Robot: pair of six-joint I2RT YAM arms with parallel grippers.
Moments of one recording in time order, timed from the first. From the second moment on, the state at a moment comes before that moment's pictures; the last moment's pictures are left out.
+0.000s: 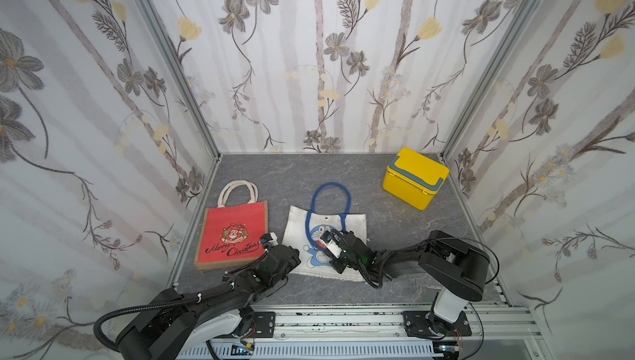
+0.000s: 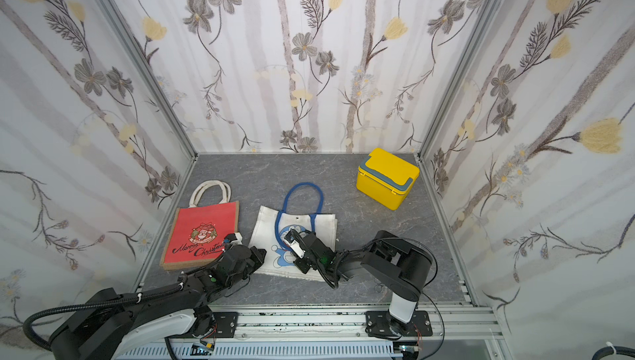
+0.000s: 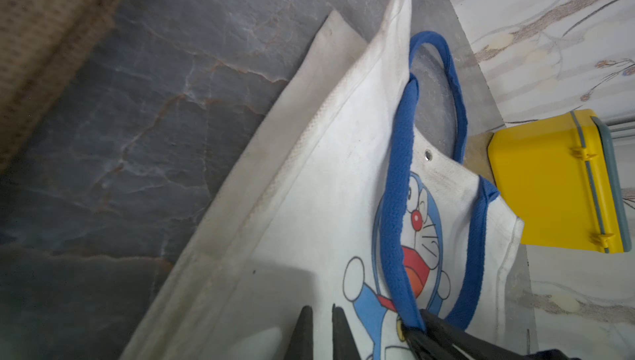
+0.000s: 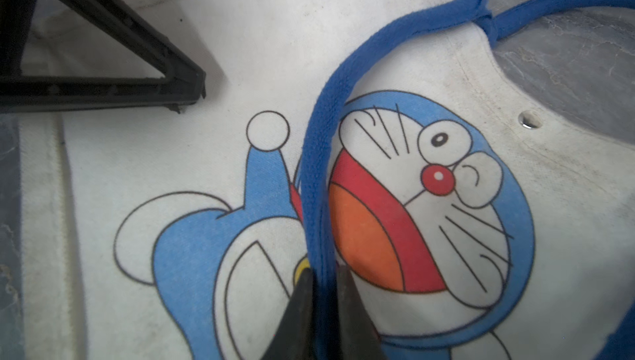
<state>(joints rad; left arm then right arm) -0.75 1.03 0.16 0.21 -0.20 -1.23 1.02 1.75 0.60 0.49 0.03 0.01</state>
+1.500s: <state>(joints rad) -0.78 1.50 0.10 0.80 -0.18 -1.38 0.76 1.76 1.08 0.09 0.19 -0.09</state>
